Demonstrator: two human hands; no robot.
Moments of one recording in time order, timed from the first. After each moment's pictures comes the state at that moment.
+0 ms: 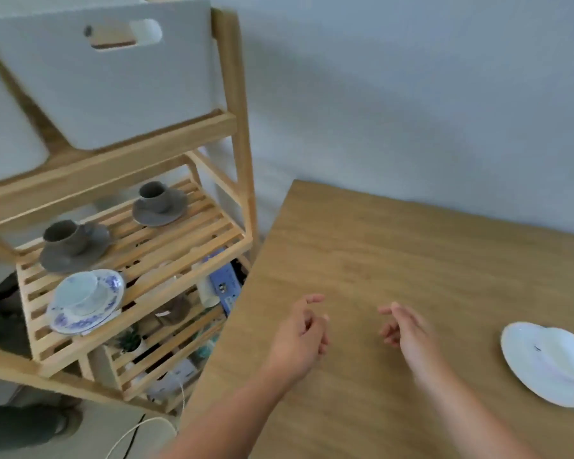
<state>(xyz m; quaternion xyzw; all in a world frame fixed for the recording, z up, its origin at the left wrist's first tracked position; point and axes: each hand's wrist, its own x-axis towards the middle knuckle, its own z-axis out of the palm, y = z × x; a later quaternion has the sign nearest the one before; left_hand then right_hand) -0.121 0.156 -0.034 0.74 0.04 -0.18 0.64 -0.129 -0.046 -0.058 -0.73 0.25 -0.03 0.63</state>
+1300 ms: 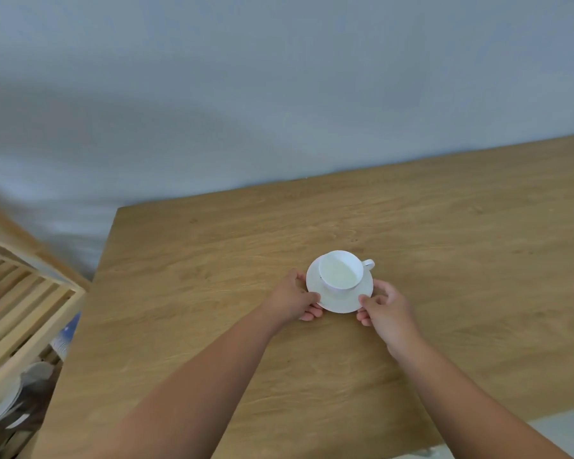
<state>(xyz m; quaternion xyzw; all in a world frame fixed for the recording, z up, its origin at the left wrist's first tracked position) -0.124 -0.110 -0.049 0.75 -0.12 -0.43 0.48 -0.260 -0.245 -0.058 -0.66 0.44 -0.13 0.60</state>
